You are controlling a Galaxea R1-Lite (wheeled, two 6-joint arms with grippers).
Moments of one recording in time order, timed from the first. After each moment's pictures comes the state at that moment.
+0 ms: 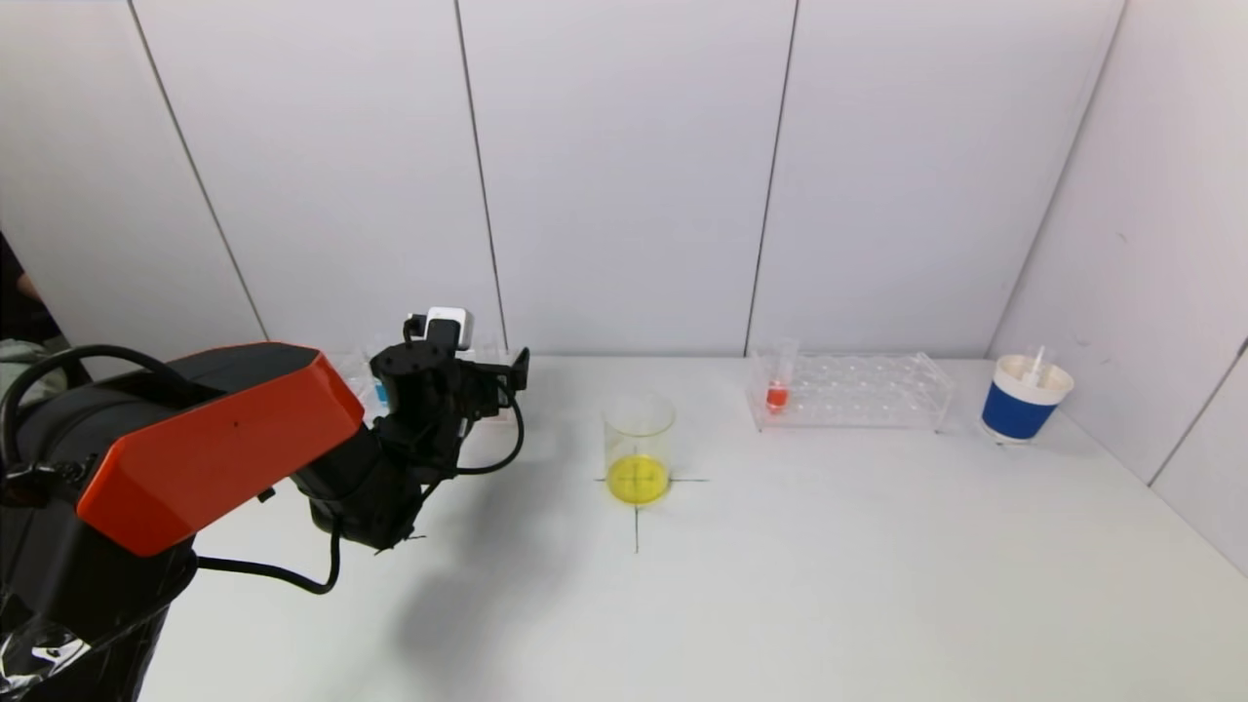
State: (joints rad) left arm -0.30 2.36 -1.03 -1.36 0.22 0.01; right arm 0.00 0.00 0.00 -0.01 -0.01 0.01
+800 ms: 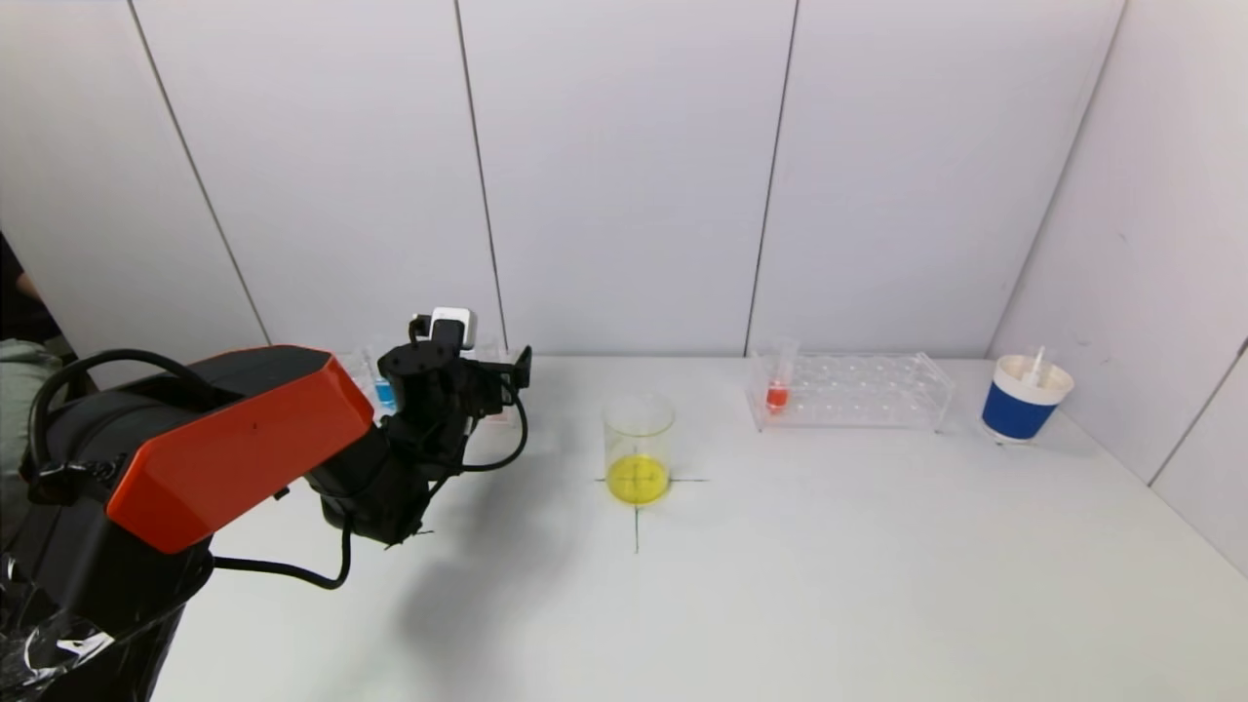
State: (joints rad) left arm -0.30 2.39 -1.08 -1.36 0.22 0.01; right arm 0.00 0.00 0.00 -0.01 -0.01 0.01
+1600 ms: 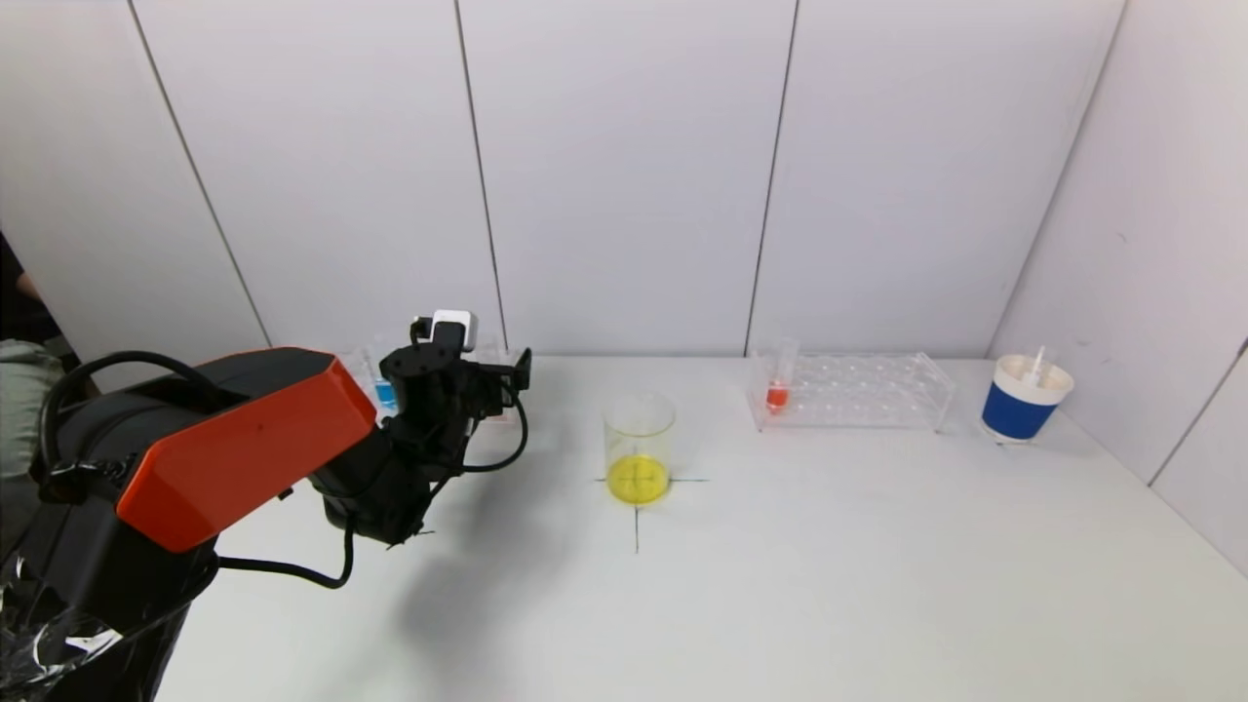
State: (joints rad) left arm -0.30 2.41 -1.09 -1.36 0.22 0.01; right arm 0.00 0.00 0.00 -0.01 -0.01 0.01
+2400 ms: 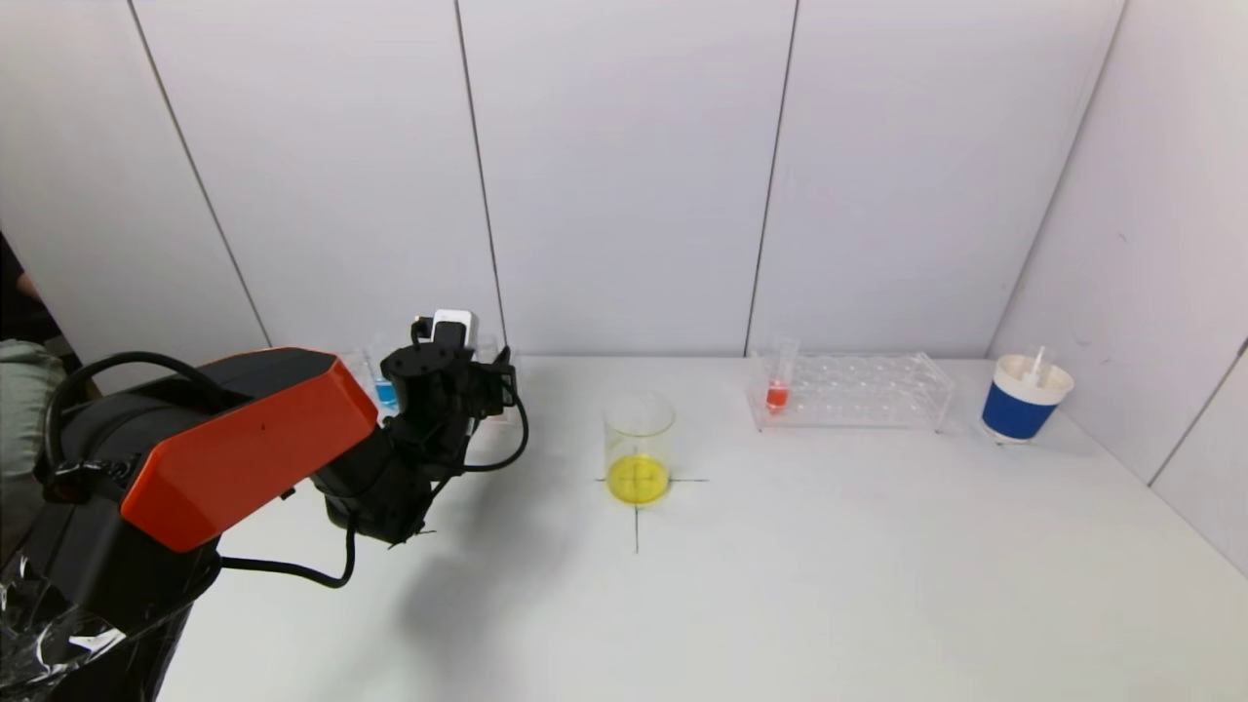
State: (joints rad) left arm -0.30 2.41 -1.10 -1.36 0.22 0.01; right arm 0.00 0.00 0.00 -0.01 -0.01 0.01
